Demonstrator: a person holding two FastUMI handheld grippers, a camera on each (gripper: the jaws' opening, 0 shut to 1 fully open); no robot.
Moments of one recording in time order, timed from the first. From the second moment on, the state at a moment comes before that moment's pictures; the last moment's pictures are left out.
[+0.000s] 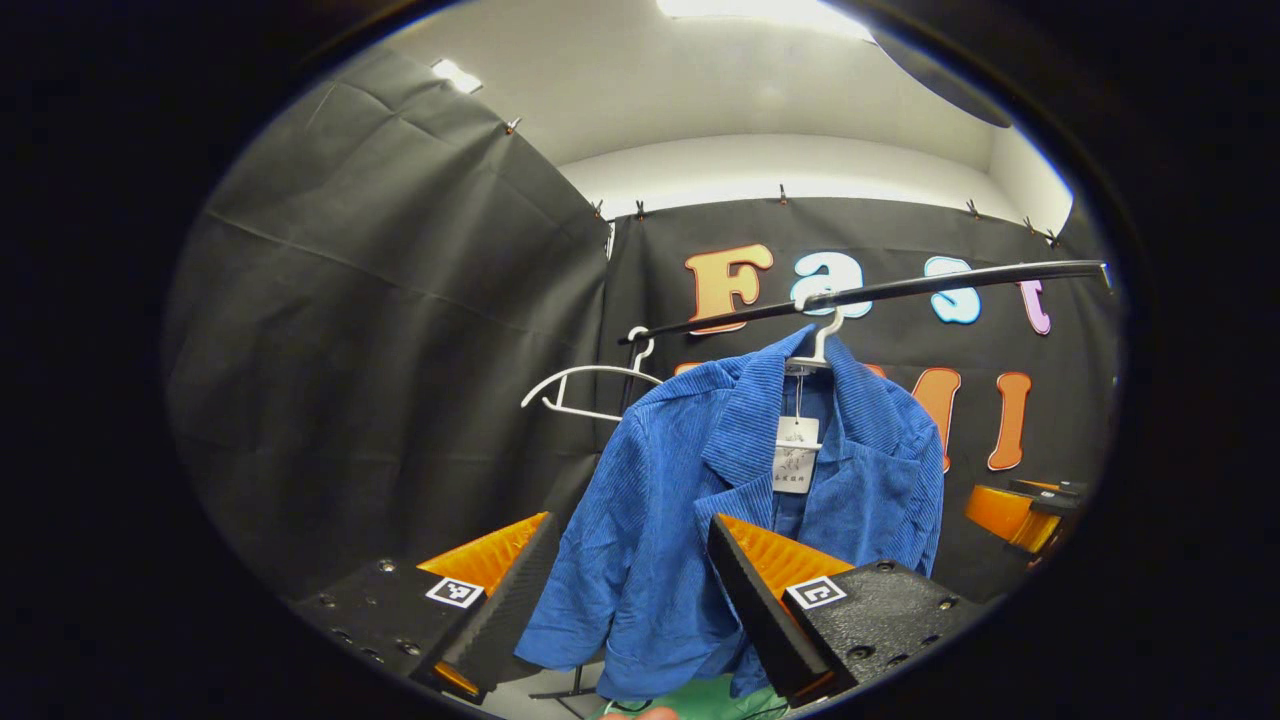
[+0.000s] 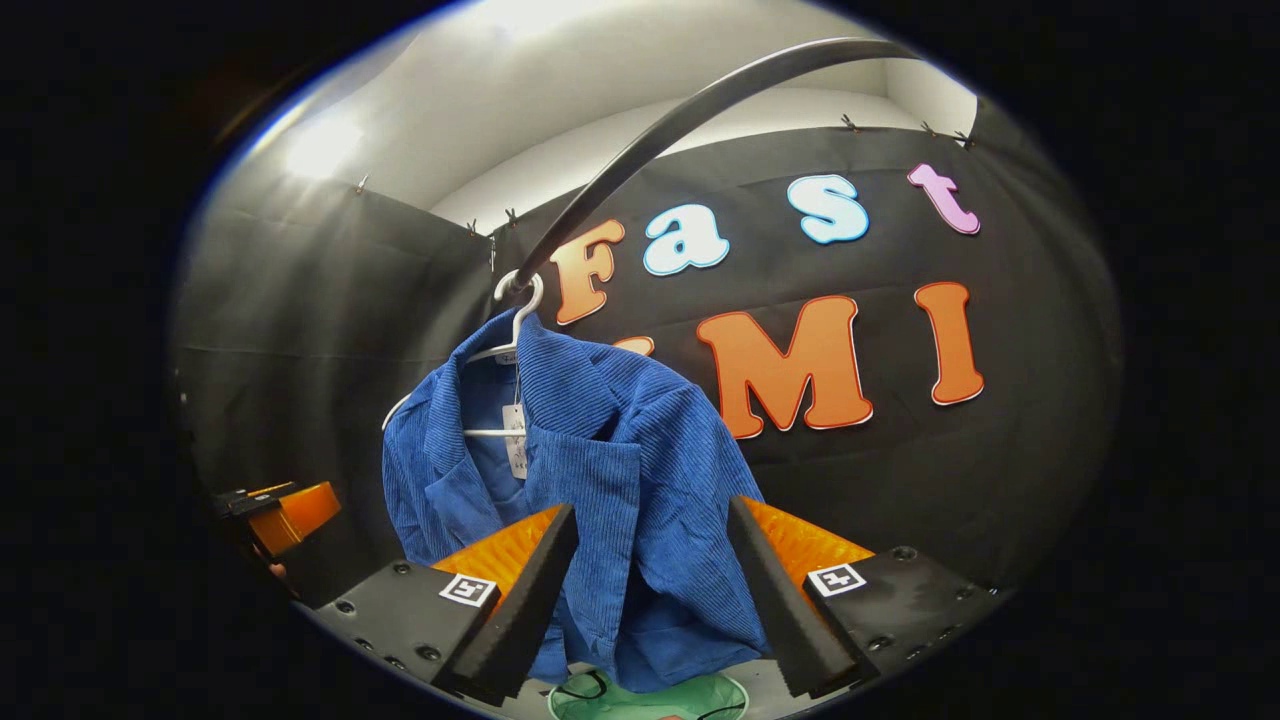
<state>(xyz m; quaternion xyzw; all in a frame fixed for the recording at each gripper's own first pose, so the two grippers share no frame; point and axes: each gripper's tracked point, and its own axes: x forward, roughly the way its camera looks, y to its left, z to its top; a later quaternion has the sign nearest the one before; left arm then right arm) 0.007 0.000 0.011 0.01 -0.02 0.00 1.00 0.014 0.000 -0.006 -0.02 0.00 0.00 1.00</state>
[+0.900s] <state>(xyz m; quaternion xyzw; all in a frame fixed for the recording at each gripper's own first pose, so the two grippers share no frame) -0.003 0.018 0.001 0.01 0.00 0.02 1.00 0.076 0.049 -0.014 -0.04 0.01 0.05 1.00</state>
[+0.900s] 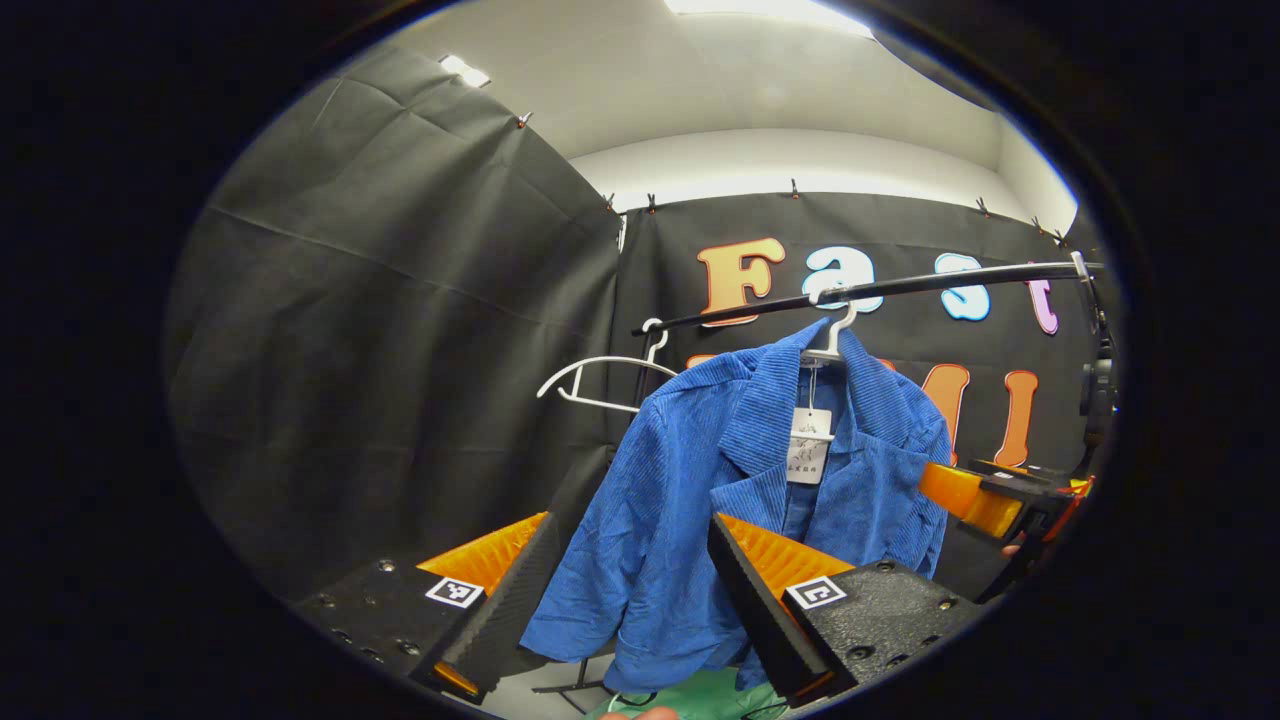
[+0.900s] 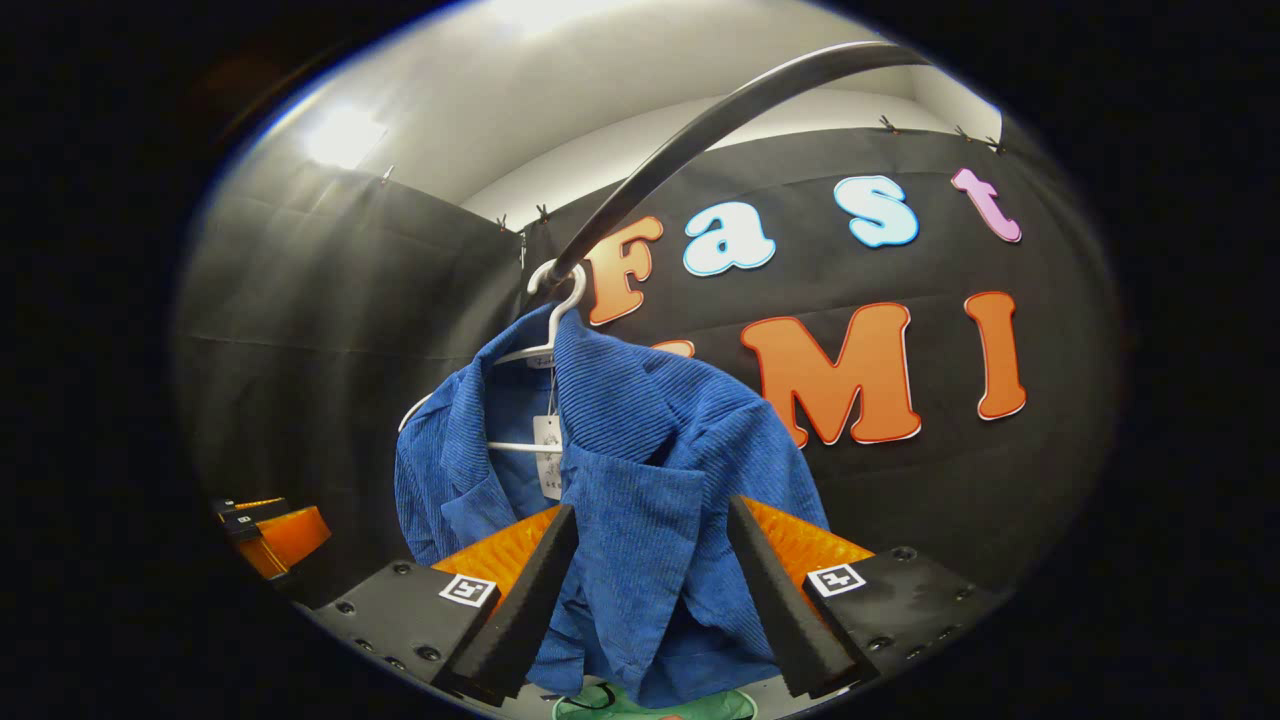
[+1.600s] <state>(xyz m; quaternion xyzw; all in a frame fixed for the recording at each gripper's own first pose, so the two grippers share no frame) -0.014 0.042 -0.002 0.00 0.00 0.05 1.00 0.151 0.065 -0.127 -0.03 0.13 0.00 0.99</state>
